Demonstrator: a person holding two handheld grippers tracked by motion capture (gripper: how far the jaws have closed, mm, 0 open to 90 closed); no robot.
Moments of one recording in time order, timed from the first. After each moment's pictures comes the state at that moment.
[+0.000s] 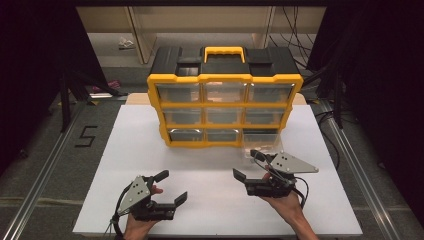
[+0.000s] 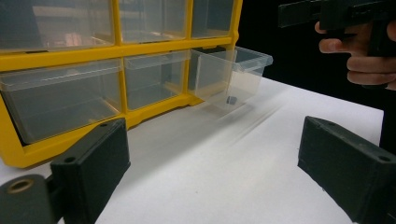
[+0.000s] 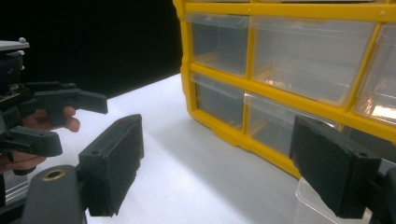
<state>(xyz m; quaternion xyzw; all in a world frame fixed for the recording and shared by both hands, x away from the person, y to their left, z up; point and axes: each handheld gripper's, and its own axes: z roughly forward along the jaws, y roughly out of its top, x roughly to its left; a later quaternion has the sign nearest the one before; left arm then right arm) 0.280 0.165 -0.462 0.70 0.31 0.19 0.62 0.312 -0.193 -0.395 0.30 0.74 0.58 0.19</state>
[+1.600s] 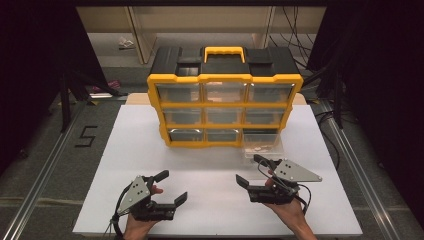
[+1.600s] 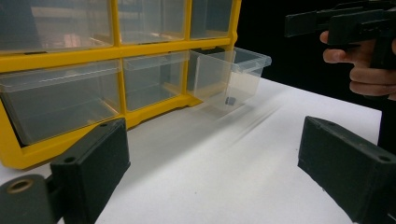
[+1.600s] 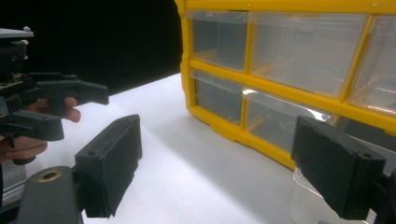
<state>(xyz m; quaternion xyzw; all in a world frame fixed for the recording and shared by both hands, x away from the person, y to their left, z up) 0.280 0.165 -0.462 0.70 0.31 0.19 0.62 0.301 -0.201 -0.407 0.30 0.73 0.58 0.20</state>
